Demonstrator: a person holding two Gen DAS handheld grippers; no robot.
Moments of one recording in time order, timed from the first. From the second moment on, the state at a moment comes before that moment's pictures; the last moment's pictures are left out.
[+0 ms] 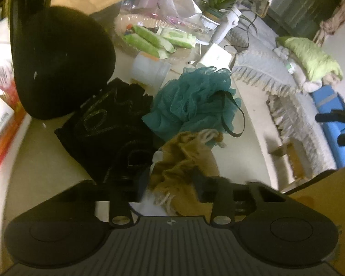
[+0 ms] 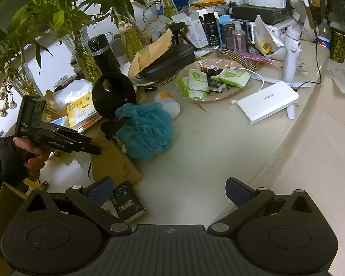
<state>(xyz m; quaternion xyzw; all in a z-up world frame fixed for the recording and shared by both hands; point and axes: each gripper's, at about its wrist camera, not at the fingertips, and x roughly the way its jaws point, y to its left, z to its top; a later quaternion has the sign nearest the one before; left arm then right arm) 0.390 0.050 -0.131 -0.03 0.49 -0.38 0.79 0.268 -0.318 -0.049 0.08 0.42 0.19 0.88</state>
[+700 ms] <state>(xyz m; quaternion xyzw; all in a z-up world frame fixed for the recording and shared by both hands) 0.316 0.055 -0.031 0.00 0.36 -0.27 0.89 0.269 -0.301 -0.037 0.05 0.42 0.20 0.88</state>
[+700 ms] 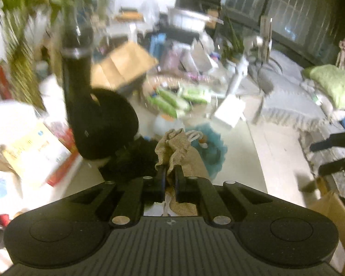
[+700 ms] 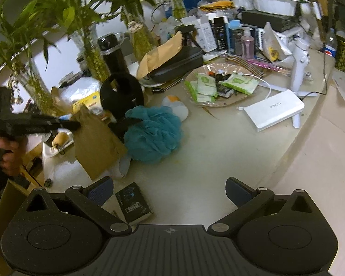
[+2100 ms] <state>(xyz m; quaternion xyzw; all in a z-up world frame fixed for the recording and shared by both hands) 0.174 0.085 0.041 -0.01 0.23 -0.16 0.96 0.378 -0.082 -0.158 -0.23 0.68 0.30 0.63</state>
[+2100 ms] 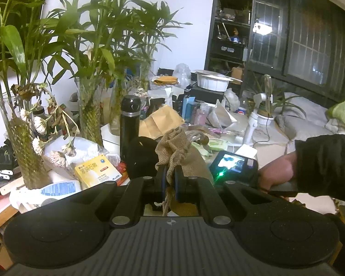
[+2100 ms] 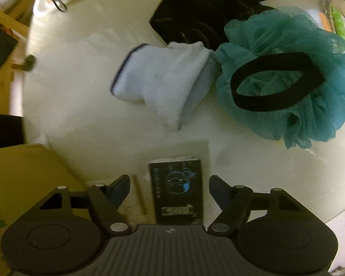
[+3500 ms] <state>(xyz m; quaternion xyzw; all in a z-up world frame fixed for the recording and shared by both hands) 0.088 -0.002 0.070 0.08 0.29 -0.24 0.92 0.203 -0.234 0.071 -0.06 0.37 0.31 0.87</state>
